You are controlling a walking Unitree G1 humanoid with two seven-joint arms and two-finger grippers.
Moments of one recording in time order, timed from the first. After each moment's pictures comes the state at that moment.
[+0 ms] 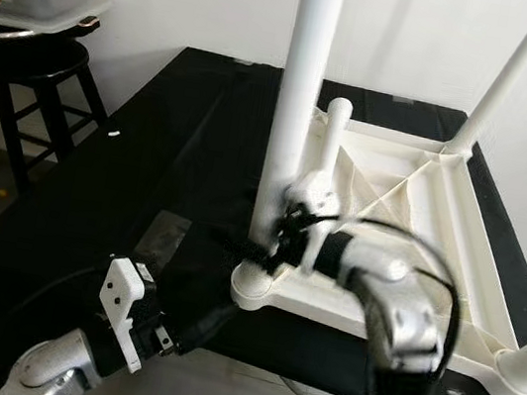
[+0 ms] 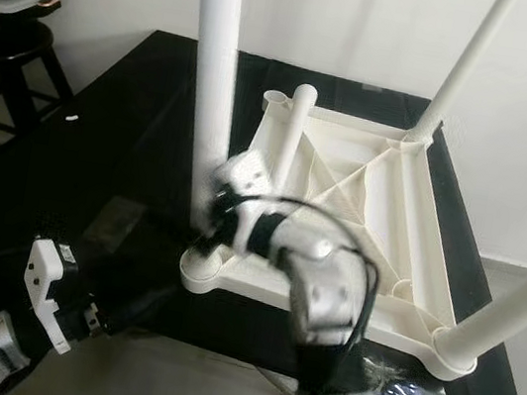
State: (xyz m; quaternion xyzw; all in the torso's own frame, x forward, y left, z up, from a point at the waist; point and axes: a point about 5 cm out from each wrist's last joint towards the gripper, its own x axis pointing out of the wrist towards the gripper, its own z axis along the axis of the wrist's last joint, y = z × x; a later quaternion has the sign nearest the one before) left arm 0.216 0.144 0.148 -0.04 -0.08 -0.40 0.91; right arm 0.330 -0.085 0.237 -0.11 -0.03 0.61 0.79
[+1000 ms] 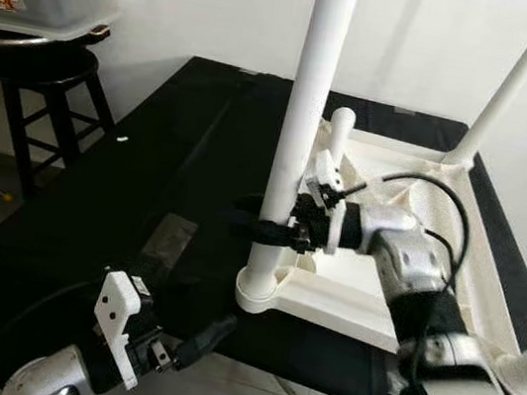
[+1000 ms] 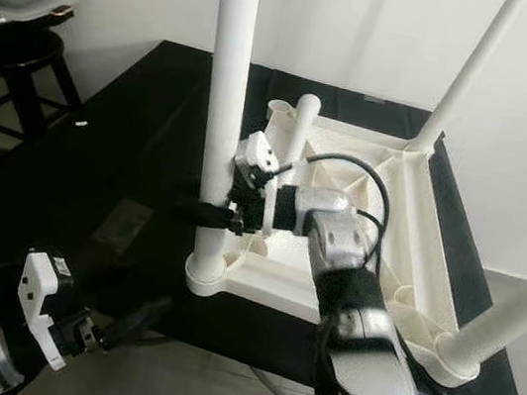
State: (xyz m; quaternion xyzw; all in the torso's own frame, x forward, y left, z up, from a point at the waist) left arm 0.210 0.143 0.149 -0.05 -0.08 -0.40 0.91; right arm 0.356 -0.102 0.237 -0.09 -0.03 0.62 0.78
